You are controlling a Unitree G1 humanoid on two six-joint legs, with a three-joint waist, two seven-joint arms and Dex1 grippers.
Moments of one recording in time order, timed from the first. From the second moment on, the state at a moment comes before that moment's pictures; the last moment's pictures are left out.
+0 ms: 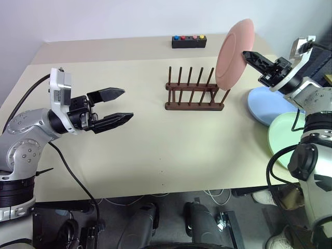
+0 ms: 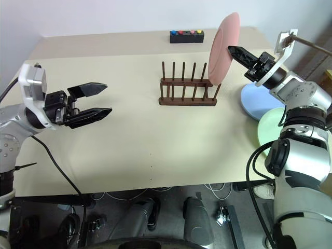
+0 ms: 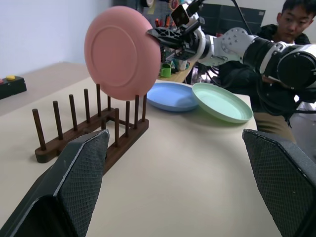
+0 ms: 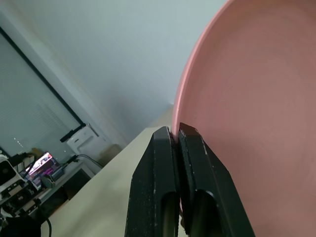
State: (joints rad) left arm -0.40 0.79 0.26 -0.22 -0.88 0.57 -1.07; right arm -1.09 -0.69 -0.36 0.94 0.60 0.69 1.21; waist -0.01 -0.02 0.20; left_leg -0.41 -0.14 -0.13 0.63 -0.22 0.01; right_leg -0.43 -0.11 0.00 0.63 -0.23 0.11
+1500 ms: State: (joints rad) left arm -0.43 0.75 0.23 -0.19 -0.84 0.57 -1.10; right arm -1.00 -0.74 -0.45 0.76 0.57 0.50 1.07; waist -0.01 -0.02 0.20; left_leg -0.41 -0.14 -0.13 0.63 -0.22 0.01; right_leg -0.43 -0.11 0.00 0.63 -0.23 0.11
